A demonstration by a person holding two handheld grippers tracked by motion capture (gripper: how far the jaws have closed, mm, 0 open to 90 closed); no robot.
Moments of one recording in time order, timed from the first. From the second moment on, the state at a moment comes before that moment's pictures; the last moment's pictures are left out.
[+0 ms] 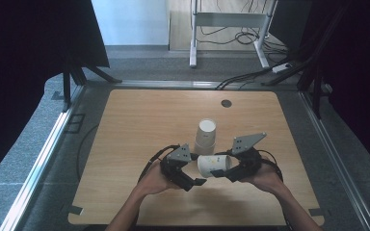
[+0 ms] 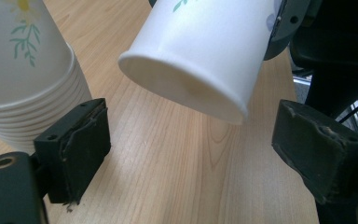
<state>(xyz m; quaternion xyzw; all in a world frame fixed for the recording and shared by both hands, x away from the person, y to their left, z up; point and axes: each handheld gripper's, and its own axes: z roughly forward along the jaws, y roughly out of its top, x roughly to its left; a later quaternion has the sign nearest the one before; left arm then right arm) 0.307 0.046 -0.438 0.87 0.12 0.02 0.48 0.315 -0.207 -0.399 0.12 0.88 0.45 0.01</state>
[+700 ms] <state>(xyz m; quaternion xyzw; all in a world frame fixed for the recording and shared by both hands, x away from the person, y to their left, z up) 0.305 0.045 -0.445 0.85 0.08 0.00 0.52 0.311 -0.209 -0.409 0.10 0.87 0.48 -0.02</state>
